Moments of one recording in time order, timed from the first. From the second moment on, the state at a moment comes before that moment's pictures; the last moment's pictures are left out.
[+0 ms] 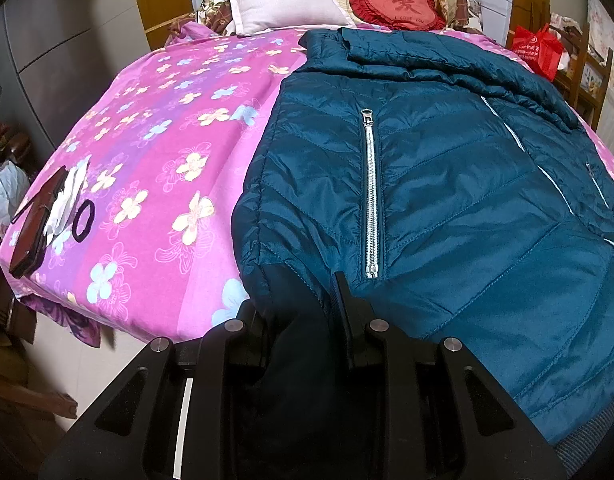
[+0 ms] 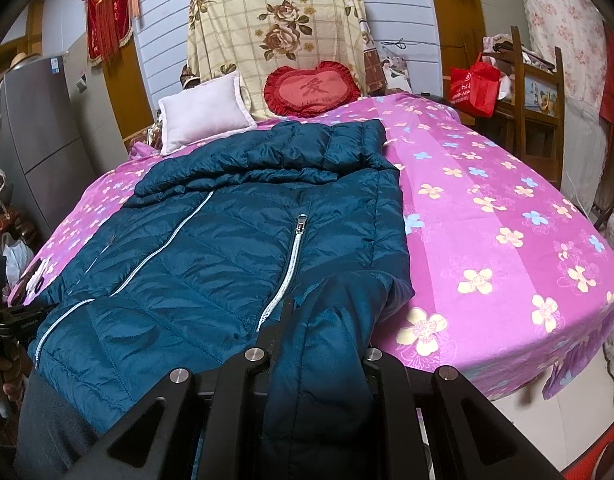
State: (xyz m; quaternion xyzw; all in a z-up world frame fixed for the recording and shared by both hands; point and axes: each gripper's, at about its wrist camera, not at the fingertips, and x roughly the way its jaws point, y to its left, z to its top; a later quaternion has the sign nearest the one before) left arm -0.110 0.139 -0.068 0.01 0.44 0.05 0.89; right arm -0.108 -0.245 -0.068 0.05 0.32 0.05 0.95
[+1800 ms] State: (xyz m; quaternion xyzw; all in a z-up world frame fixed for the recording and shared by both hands) left arm -0.152 0.168 0.020 -0.07 0.32 0.00 0.94; right arm -0.161 -0.247 -0.027 0.05 0.23 0.04 0.97
